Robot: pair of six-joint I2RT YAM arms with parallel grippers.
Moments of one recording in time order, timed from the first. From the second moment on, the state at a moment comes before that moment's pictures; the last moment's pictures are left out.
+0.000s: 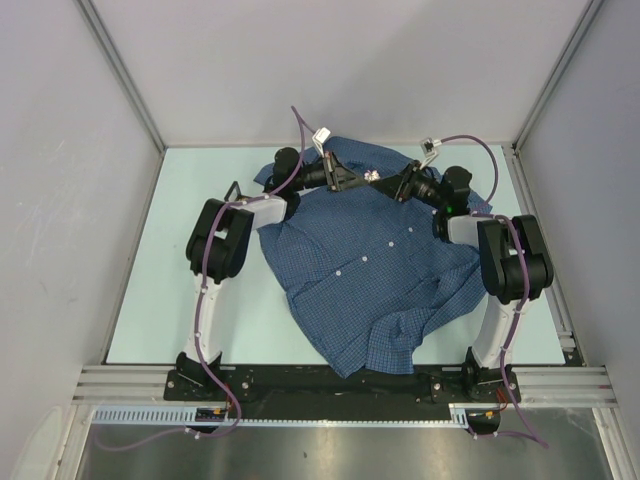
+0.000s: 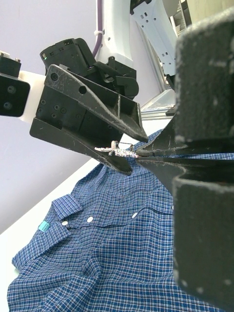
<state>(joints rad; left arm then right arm) -0.41 2.27 1.55 0.84 0.95 -1.01 0.15 1.92 1.03 1.00 -0.85 0.74</state>
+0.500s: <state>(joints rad) -0.41 2.27 1.55 0.79 0.92 -0.96 0.16 1.92 1.03 0.96 -0.77 0.73</state>
